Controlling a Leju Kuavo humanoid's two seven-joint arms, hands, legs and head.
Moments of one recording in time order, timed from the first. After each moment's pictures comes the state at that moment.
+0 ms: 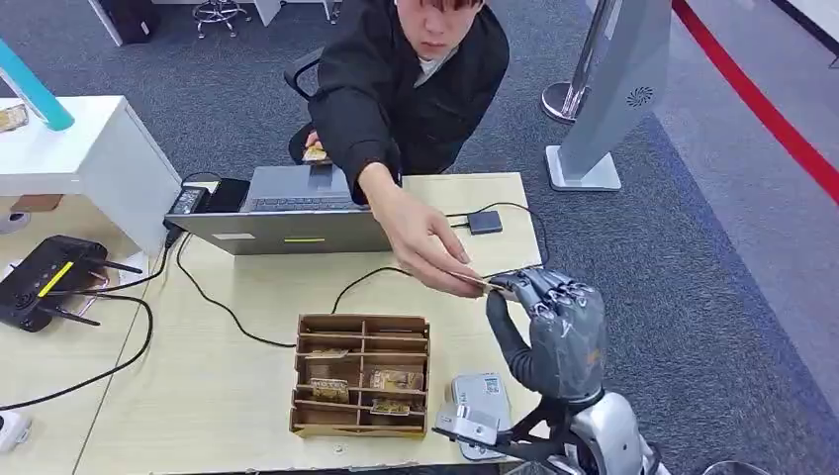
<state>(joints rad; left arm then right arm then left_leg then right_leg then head) -0.06 -0.17 0.57 -0.22 -1.14 0.30 -0.11 -0.02 -0.13 0.53 -1.94 1.23 -0.50 0.02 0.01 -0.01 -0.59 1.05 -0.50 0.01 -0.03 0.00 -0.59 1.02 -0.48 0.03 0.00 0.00</state>
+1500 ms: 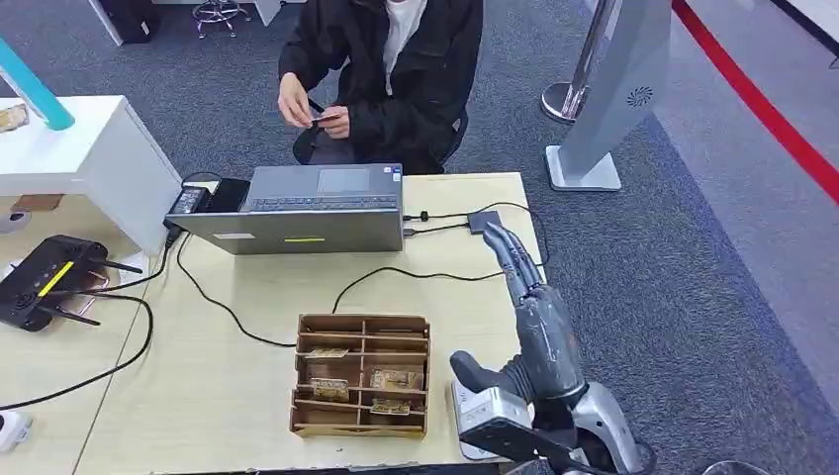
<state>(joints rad) -0.05 -0.17 0.57 -0.22 -1.11 0.29 -0.12 -0.02 -0.14 0.58 -2.03 0.70 -0.23 -0.01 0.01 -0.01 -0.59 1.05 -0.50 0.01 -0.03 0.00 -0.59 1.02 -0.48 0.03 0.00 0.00</state>
